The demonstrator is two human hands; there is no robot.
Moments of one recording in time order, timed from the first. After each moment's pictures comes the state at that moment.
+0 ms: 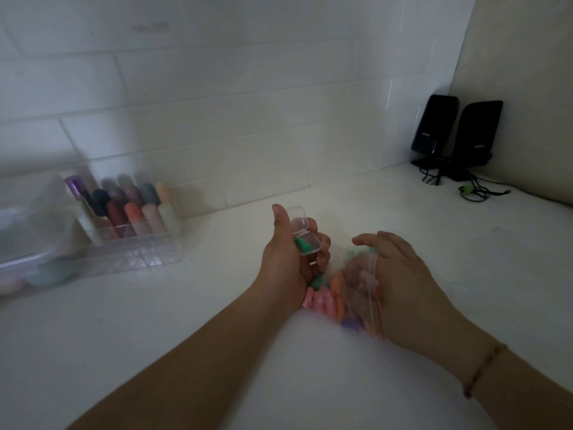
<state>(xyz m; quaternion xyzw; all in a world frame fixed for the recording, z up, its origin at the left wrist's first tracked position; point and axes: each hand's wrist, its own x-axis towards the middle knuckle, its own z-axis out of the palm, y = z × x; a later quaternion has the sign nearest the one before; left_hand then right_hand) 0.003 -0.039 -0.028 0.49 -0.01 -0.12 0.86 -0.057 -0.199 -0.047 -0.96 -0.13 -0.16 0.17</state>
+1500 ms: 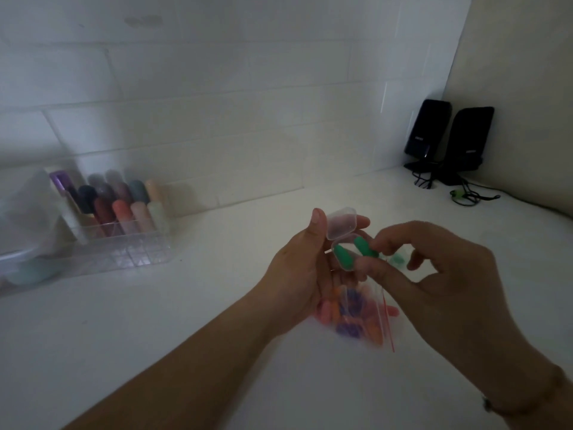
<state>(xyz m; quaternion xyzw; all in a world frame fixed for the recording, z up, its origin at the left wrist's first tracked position) -0.029 -0.038 -0.016 0.53 -0.19 -0.20 0.80 -0.098 -0.192 0.012 -0.86 -0.14 -0.37 0.32</state>
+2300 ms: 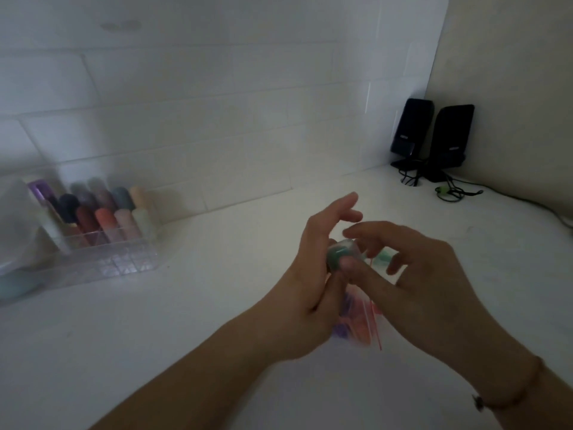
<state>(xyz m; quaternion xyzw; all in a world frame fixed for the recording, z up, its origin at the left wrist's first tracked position) -0.050 -0.036 -0.015 0.69 -0.50 0.10 0.52 -0.096 -0.193 0.007 -0.88 -0.10 -0.29 0.37</state>
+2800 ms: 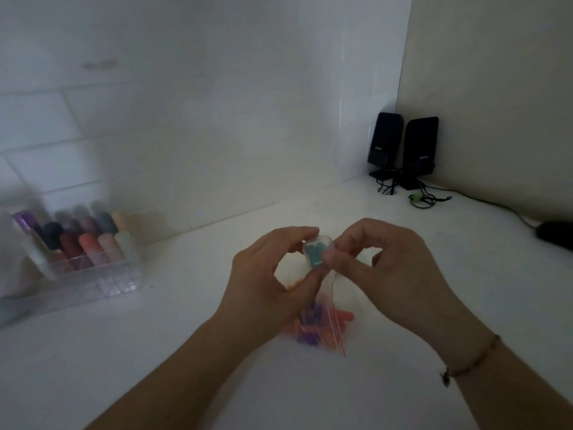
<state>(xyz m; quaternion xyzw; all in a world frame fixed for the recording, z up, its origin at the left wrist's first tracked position) -0.041 -0.043 -0.003 0.76 -0.38 0.32 0.42 -0.092 -0.214 0.023 -0.85 -0.06 -0.25 0.45</state>
